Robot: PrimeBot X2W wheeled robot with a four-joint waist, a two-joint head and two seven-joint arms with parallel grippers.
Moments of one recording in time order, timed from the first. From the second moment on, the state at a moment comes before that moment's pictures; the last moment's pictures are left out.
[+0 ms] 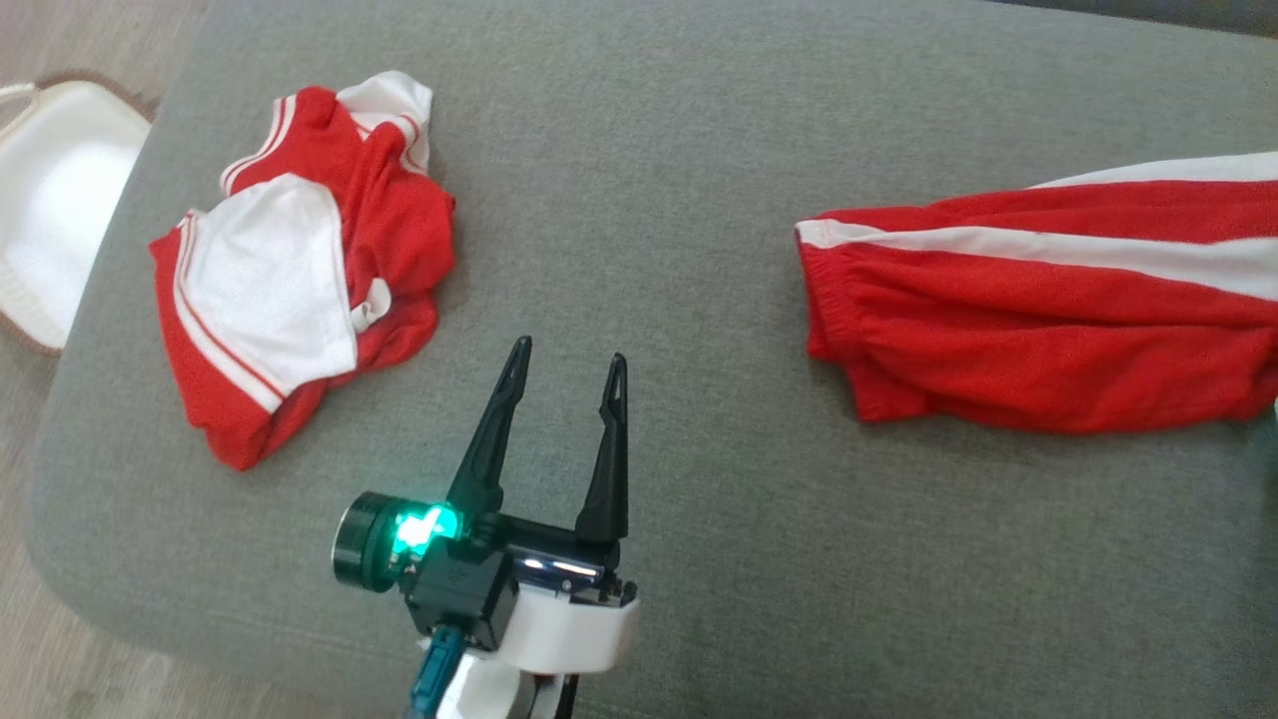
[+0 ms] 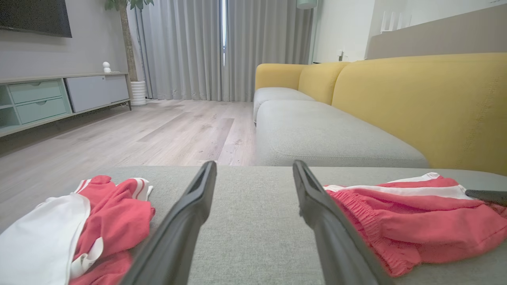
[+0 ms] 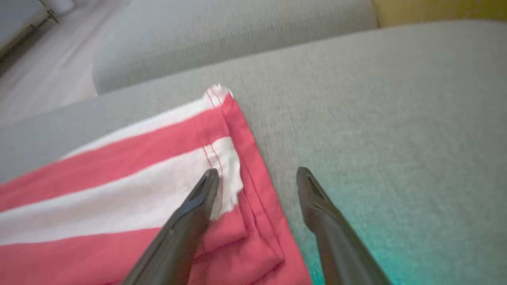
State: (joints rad) left arm -0.15 0.05 -0.55 0.00 -0.17 0.23 -0.26; right arm -0.57 -0.48 -0.01 0.94 0.56 0.12 0.01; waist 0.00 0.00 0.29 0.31
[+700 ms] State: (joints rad) left arm -0.13 0.05 -0.47 0.04 -0.12 0.21 -0.26; right arm -0.55 -0.54 0.07 0.98 0.50 0.12 -0.06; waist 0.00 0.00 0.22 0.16
